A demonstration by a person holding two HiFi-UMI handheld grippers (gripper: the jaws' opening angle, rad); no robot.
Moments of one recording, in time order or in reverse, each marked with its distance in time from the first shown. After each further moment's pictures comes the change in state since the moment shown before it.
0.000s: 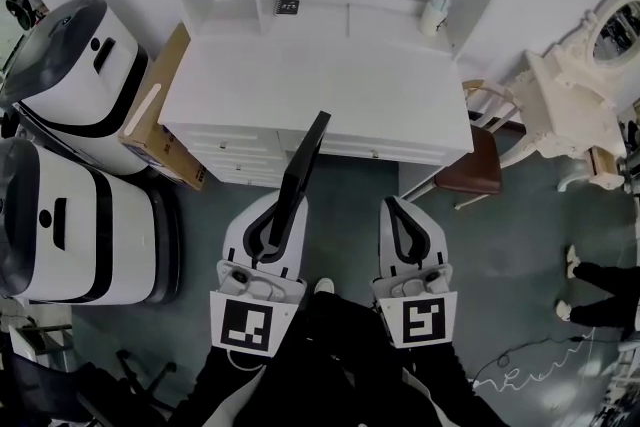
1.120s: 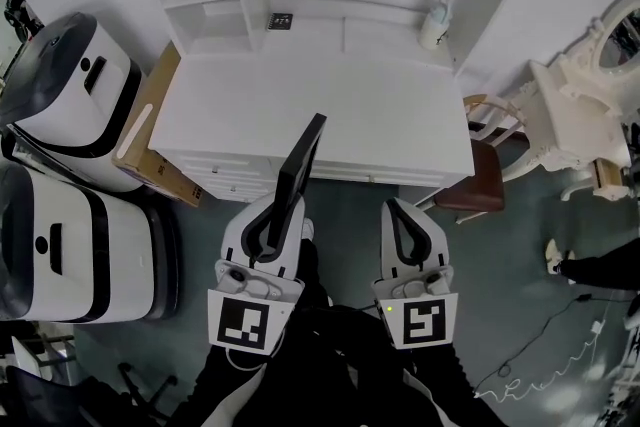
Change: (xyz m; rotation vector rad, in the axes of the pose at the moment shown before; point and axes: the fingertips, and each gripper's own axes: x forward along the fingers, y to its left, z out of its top) left arm 0.075 0.022 -0.012 -0.018 0.002 0.001; right arm 0.057 -0.049 -0.018 -0.004 -0.001 -0.011
